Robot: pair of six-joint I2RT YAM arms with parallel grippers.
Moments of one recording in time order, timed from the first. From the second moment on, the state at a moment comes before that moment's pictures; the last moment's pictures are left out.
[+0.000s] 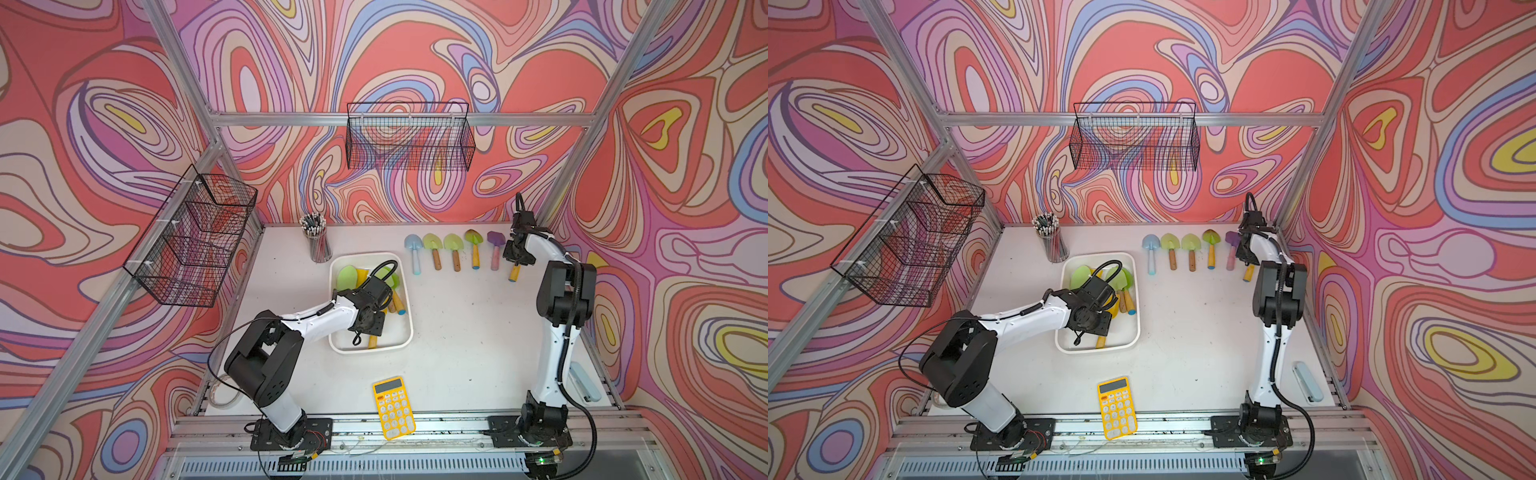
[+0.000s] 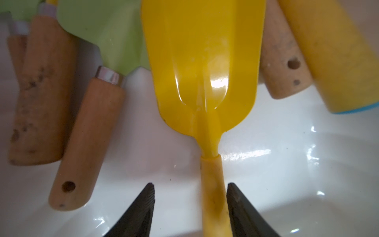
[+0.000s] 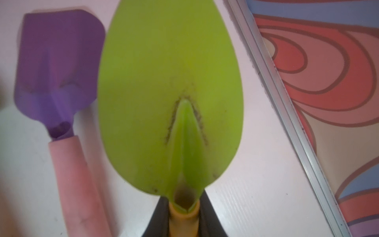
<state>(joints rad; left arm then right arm) -0.64 1.64 1.01 -0.62 -0.12 -0.45 -0.15 2.33 1.94 -0.76 0.29 0.24</state>
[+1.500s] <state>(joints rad) -0.65 1.54 0.92 -0.60 -0.03 -0.46 -0.18 2.11 1.87 -0.71 0.12 0.31</state>
